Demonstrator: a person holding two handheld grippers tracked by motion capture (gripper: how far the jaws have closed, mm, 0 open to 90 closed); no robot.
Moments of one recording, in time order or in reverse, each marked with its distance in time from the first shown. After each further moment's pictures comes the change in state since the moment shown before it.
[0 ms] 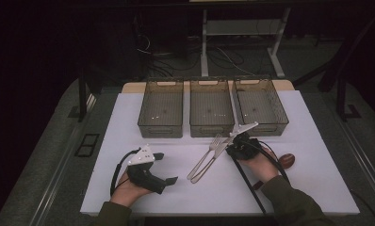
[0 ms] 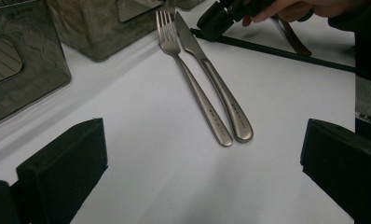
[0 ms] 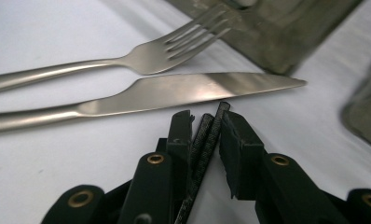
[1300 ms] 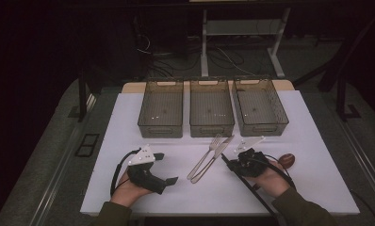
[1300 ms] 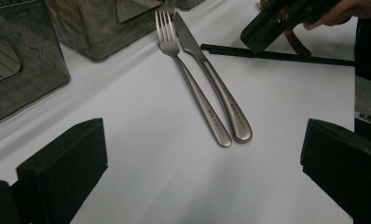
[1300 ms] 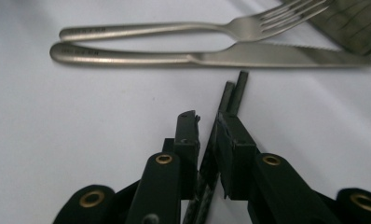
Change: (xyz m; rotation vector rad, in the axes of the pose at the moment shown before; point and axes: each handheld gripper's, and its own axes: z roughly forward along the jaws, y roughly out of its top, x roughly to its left) left arm -0.001 0.000 0.001 -0.003 0.000 0.000; right arm 0.027 -0.032 -0.031 -0.014 0.140 -0.128
